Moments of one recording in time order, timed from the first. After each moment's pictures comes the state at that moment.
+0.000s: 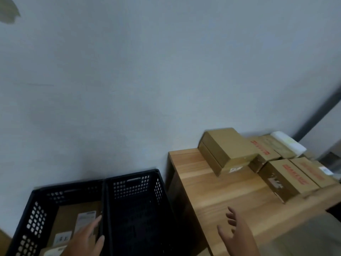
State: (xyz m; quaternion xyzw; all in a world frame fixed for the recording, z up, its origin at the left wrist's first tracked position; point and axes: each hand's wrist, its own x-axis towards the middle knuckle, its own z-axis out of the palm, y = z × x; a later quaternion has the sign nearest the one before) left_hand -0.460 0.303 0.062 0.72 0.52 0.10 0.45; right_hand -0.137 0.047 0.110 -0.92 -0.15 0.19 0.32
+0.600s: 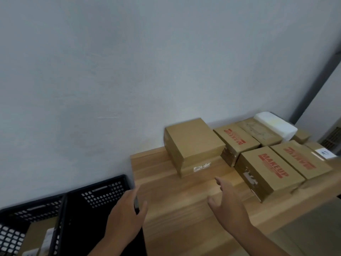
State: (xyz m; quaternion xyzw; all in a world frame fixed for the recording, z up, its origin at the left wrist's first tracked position) left_hand -0.078 0.146 0.116 0.82 0.48 0.13 0.29; right_hand 0.155 -0.043 0.106 -0.89 -0.32 0.09 0.33
